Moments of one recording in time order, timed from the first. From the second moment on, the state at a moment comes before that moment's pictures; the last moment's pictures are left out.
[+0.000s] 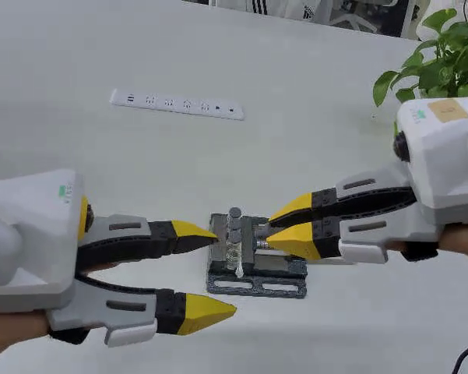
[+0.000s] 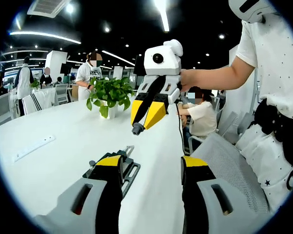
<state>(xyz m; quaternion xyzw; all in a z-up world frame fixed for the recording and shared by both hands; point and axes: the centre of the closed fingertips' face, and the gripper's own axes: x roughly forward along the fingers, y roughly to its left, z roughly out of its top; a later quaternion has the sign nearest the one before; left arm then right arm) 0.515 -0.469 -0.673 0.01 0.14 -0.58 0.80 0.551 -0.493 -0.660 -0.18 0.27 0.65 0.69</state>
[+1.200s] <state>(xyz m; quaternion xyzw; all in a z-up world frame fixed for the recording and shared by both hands) 0.523 -0.447 -0.728 0.01 0.15 -0.55 0.82 0.592 -0.484 -0.763 -0.38 0.42 0.60 0.56</state>
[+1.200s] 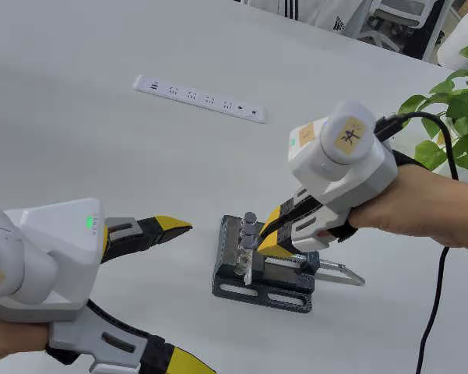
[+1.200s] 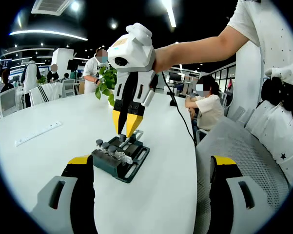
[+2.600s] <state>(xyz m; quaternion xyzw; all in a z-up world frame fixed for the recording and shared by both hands) 0.522 -0.445 -0.732 -0.02 0.14 -0.55 0.82 0.601 -0.484 -0.801 -0.45 0.47 0.57 0.50</state>
